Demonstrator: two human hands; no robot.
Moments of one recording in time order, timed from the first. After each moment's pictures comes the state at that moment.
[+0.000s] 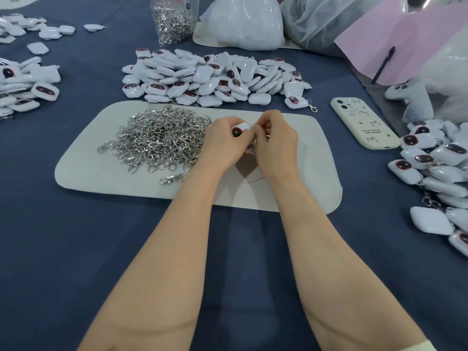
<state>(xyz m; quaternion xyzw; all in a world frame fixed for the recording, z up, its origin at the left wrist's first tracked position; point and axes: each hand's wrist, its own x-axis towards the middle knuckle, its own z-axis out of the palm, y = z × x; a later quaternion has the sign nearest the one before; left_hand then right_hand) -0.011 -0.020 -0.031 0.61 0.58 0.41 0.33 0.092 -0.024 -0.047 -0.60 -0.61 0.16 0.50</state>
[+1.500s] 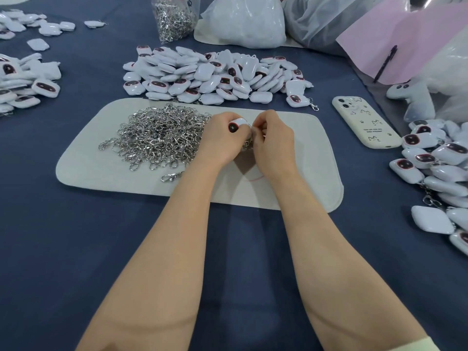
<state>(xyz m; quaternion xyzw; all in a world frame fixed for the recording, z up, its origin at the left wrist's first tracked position) -0.017 -0.020 -0.026 0.61 0.58 0.42 0.34 0.089 -0.022 -0.046 -0.61 -0.64 0.16 0.44</state>
